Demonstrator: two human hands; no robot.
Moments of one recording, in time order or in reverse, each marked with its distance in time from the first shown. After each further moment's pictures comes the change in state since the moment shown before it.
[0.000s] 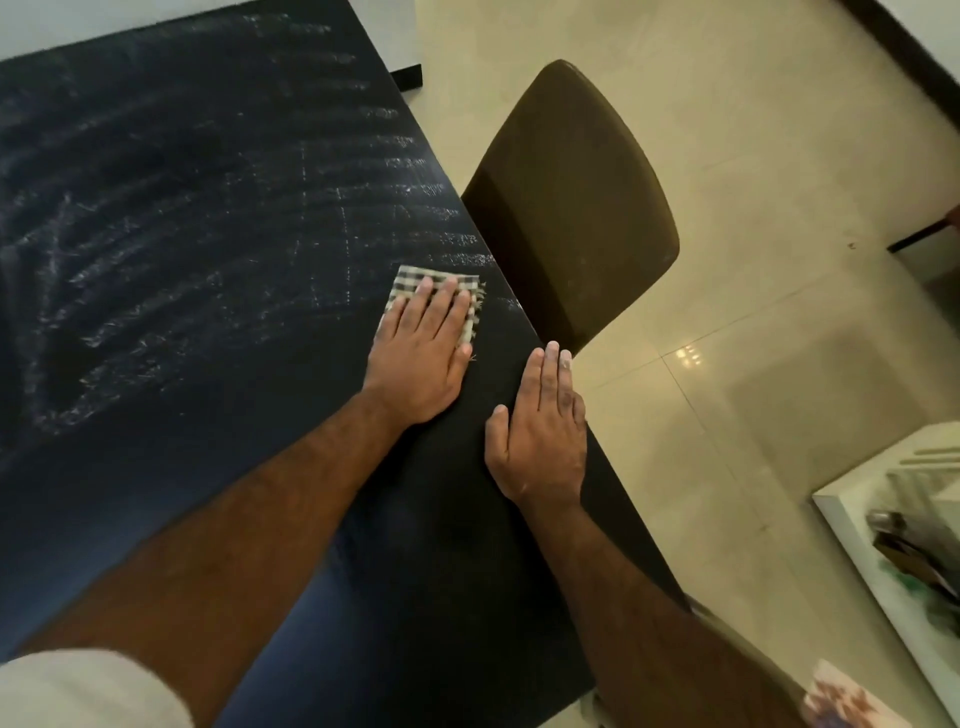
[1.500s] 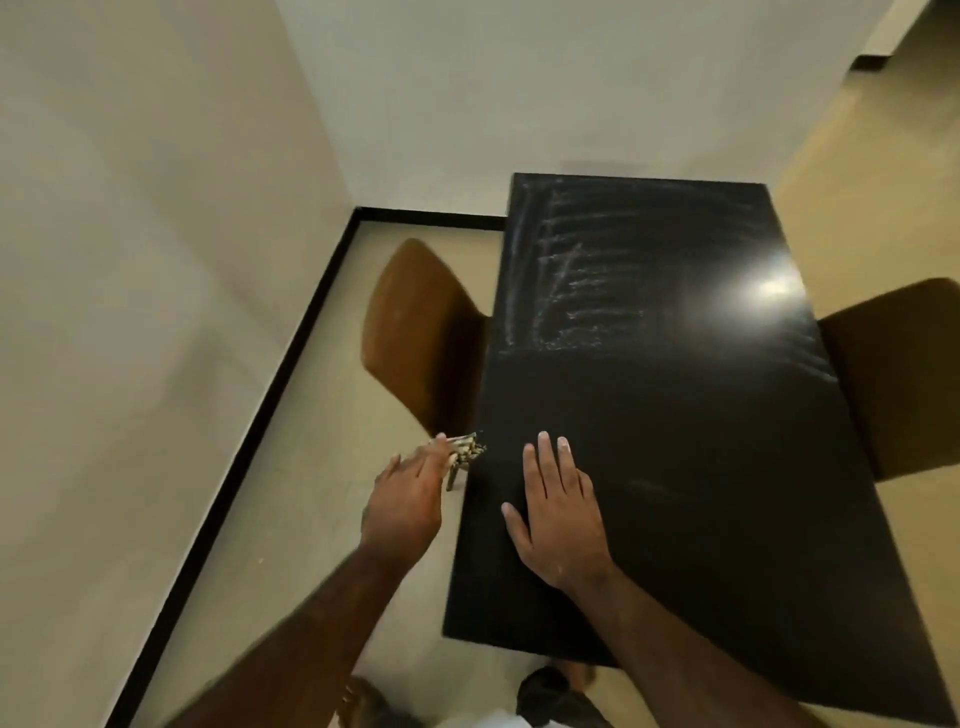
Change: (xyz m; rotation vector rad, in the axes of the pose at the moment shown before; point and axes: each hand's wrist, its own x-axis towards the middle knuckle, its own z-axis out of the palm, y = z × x) left_hand -0.575 -0.142 -0.068 -0.270 0.293 -0.775; right_hand -0.315 -0.288 -0.009 -0.216 -0.321 -0.877
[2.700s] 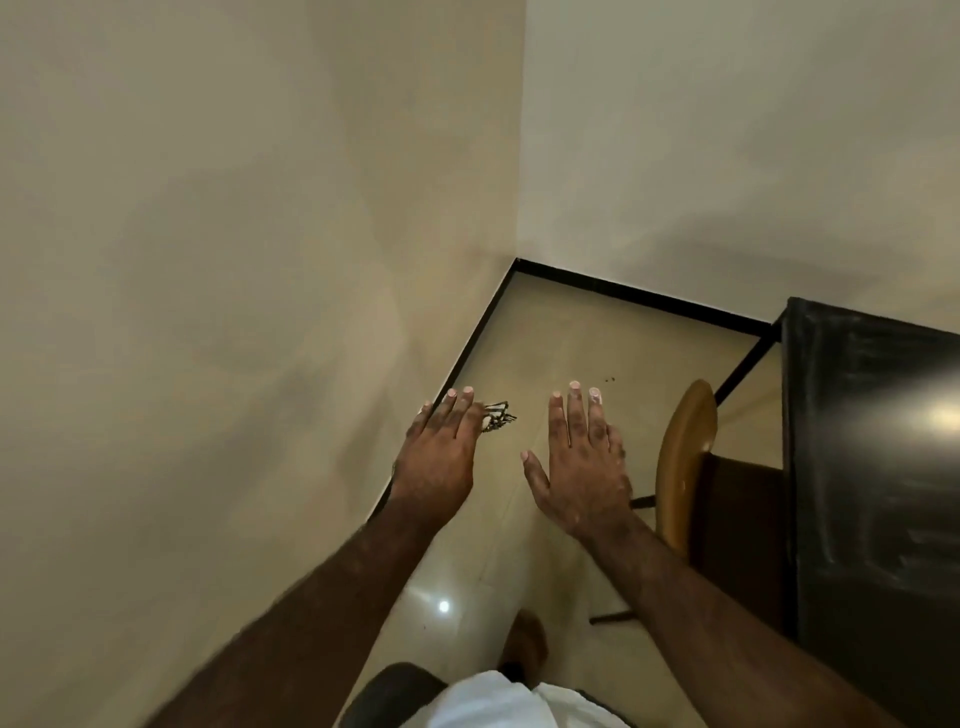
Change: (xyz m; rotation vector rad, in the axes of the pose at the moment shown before) left_hand 0.219 -0.428 -0.210 0.203 0.185 -0.022; right_hand 0.401 -0.404 -0.043 -0.110 0.174 -0.140
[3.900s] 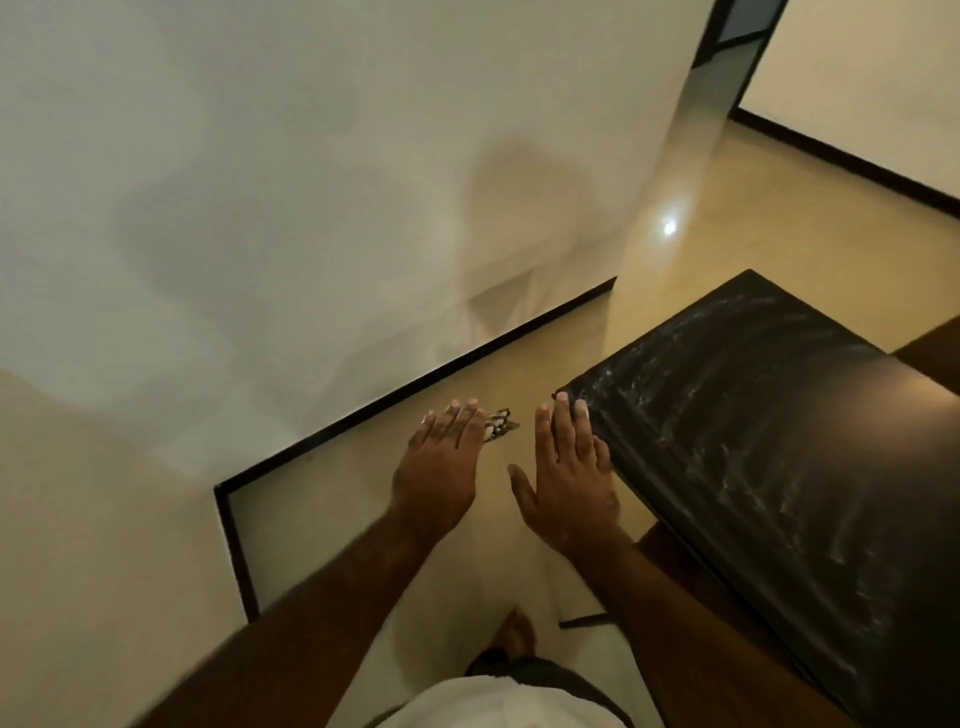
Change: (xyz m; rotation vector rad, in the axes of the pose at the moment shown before) left_hand 0.656 0.208 0.128 -0.178 -0.101 0.994; right_hand 0.374 0.312 -0.048 0.034 0.176 0.939
